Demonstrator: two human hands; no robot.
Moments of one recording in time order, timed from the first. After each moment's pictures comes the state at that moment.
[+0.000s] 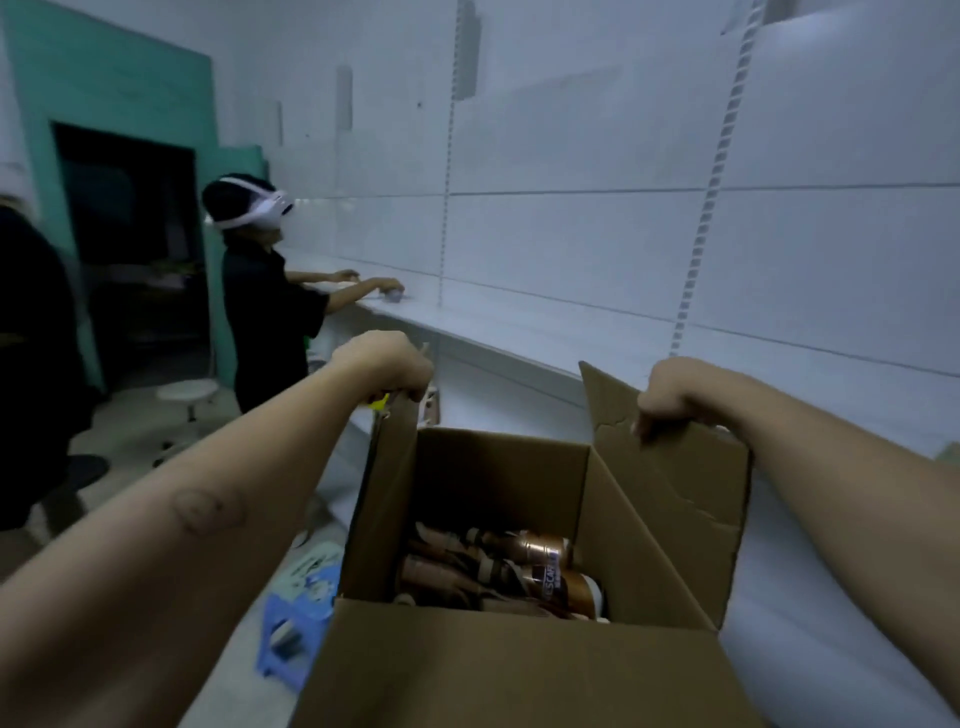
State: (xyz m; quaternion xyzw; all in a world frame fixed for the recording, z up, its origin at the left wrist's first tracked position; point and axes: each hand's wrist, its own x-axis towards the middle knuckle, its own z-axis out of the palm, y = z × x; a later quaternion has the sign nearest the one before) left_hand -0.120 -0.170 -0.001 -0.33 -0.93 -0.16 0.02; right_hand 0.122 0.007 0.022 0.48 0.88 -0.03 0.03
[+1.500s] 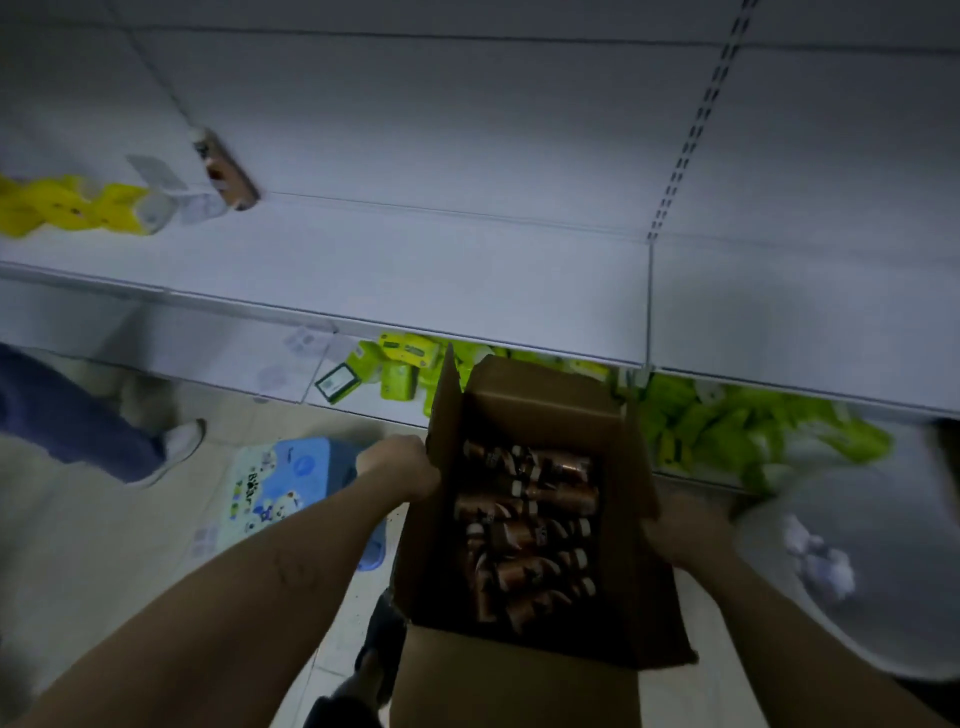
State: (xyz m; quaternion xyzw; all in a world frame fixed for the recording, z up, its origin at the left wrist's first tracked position) left_hand -0.409 0.110 -0.456 -0.55 -0.78 0.19 -0.24; right_hand -0.082 0.102 -0.487 0.69 0.64 -0.28 0.18
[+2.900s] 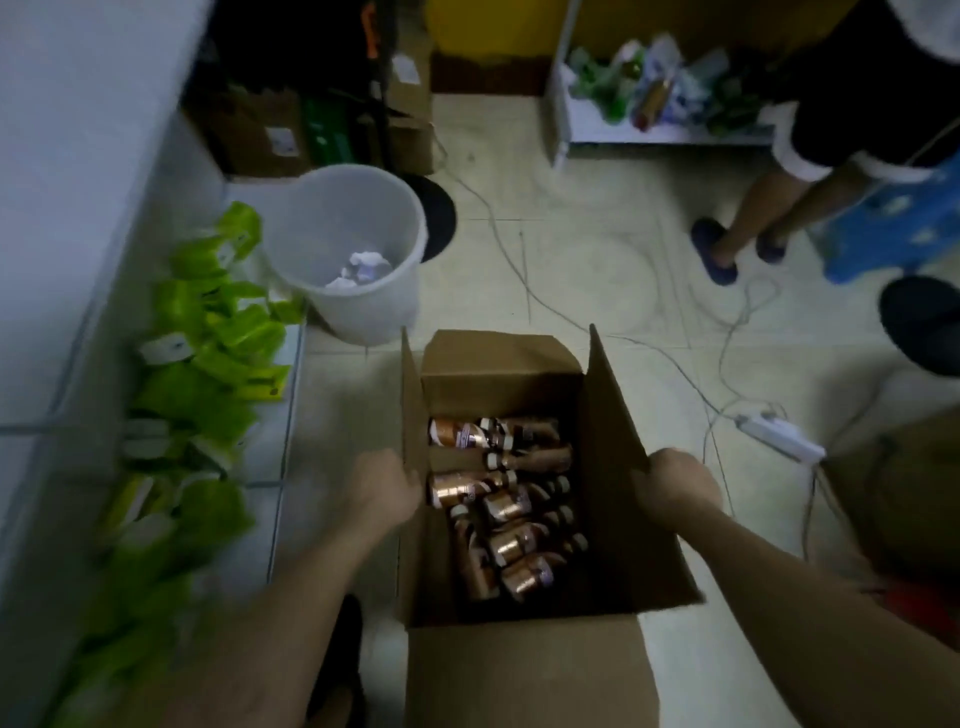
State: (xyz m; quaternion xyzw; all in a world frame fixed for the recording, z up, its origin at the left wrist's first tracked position) left_hand -0.213 0.084 -0.606 -0.94 -0.11 0.28 -0.12; right_hand -0.235 -0.231 -0.605 0.93 -0.22 -0.27 -0.08
